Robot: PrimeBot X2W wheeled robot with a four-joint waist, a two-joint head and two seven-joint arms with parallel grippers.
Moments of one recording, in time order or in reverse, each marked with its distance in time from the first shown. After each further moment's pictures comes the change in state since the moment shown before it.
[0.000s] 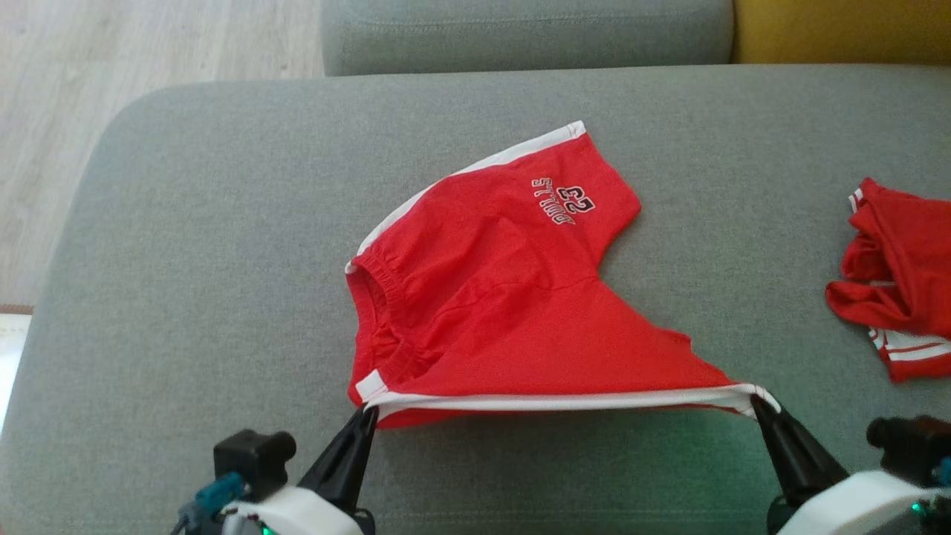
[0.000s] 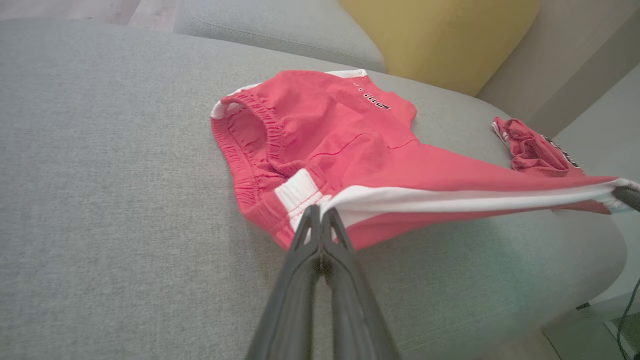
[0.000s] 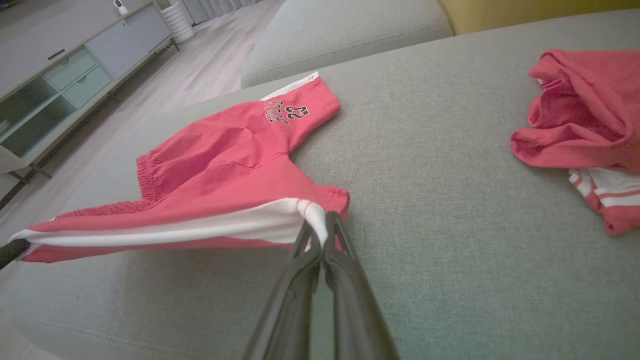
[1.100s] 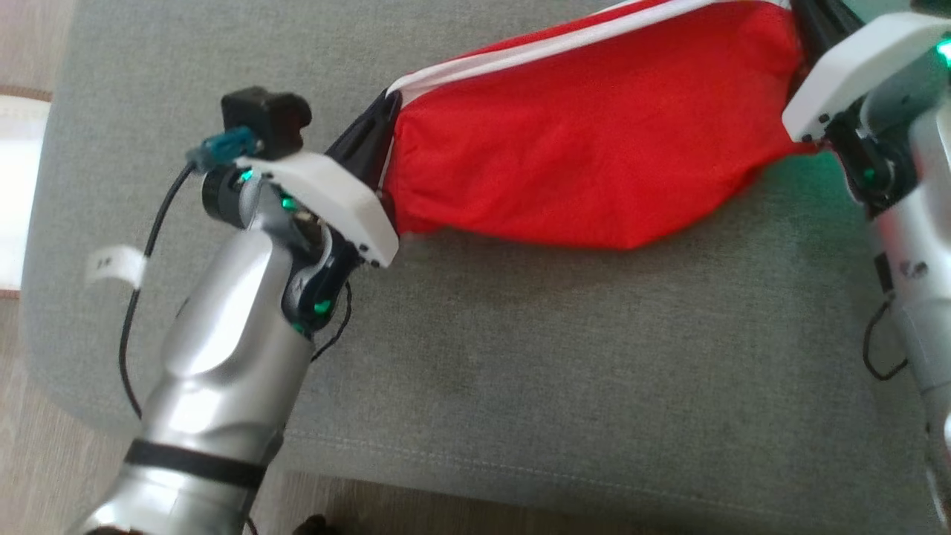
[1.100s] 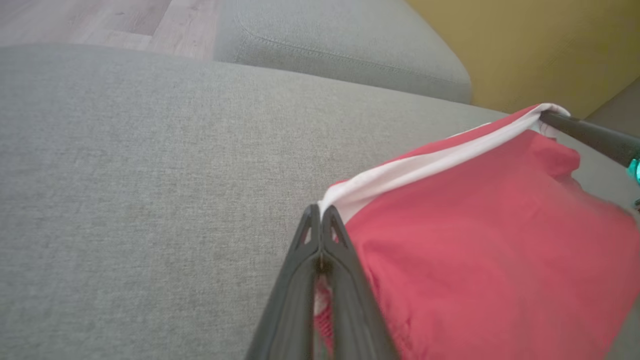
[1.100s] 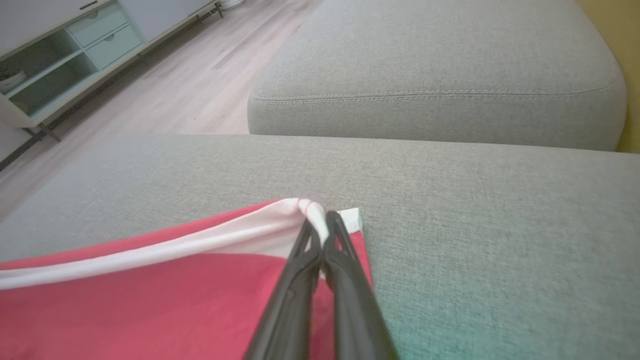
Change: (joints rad) left arm -0.863 -0.126 -0.010 0.601 -0.065 -0.172 -0.017; right arm -1.230 -0.215 0.281 0.965 0.114 0.000 -0.167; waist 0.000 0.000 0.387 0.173
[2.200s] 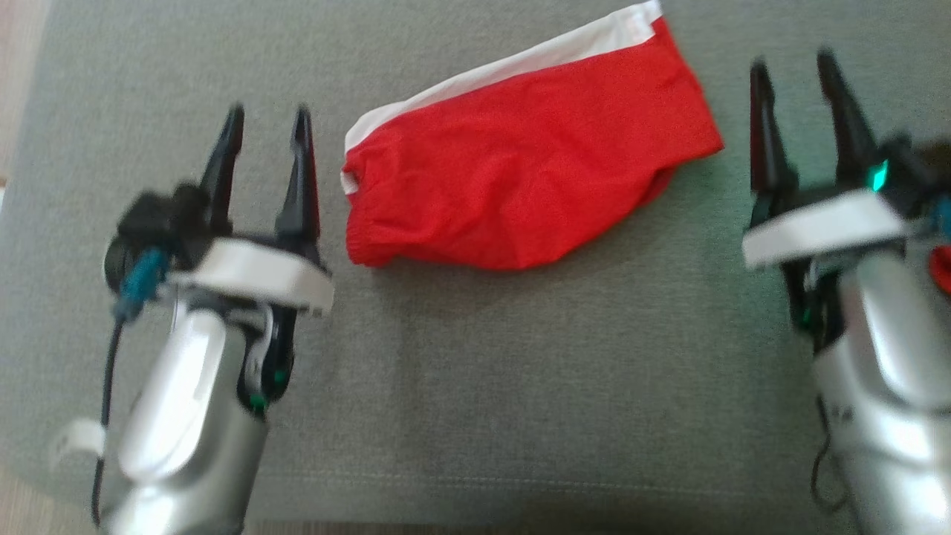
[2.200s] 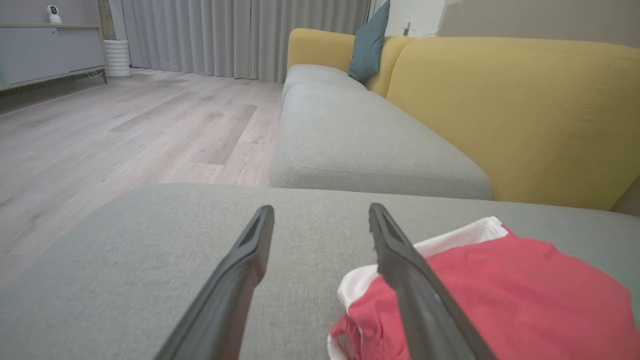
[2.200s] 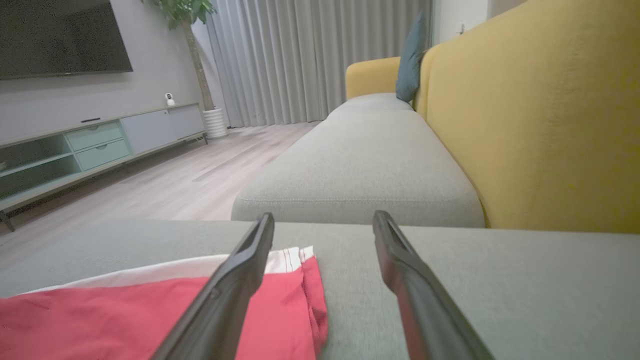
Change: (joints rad) left arm 0.223 0.058 0.119 -0.245 0.162 0.181 -0.264; right arm 0.324 0.113 -0.135 -0.213 -0.230 0.000 -0.441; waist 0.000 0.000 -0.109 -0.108
